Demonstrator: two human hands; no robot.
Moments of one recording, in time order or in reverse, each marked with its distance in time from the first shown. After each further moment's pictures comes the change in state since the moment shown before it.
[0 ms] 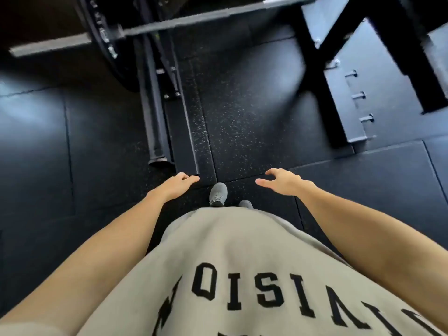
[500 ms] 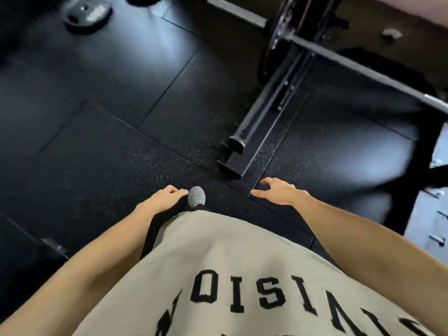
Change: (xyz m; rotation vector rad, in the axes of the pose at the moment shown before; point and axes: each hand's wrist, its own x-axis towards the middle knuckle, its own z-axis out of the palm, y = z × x) left_hand -0.096 -0.188 0.089 -0.673 0.224 -0.393; right_hand 0.016 -0.177 0.040 -0.620 -0.211 -0.467
